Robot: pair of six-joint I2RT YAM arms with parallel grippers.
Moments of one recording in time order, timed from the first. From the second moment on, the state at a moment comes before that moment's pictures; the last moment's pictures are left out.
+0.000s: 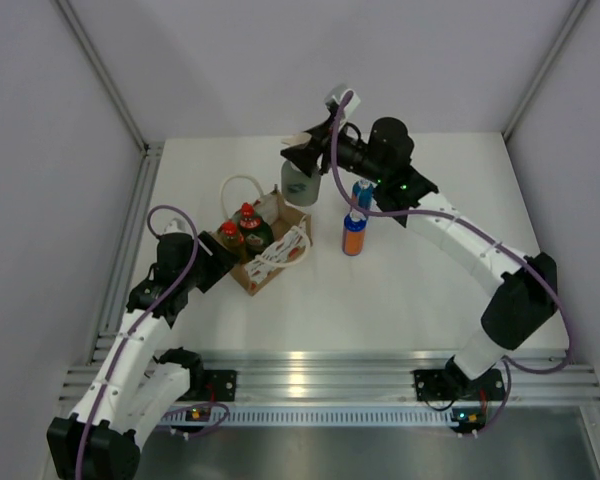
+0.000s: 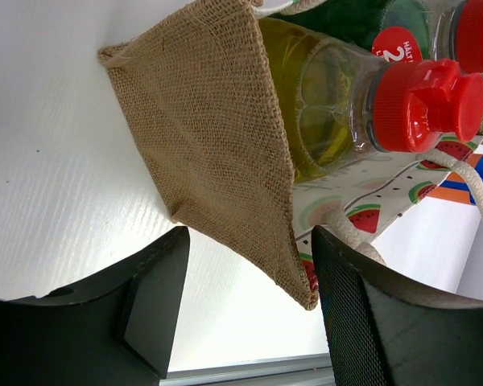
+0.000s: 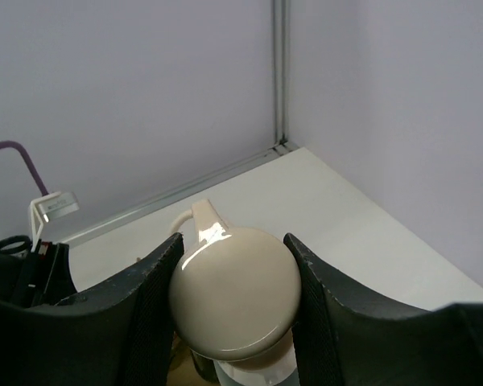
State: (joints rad) left arm -0.18 0.78 0.64 -0.53 0.07 -0.86; right arm 0.64 1.63 1.50 0.24 -0.45 0.11
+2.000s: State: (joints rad) left arm -0.18 0.77 0.64 -0.53 0.09 -0.86; right arm -0.05 1.43 0.74 0.60 -0.30 0.24
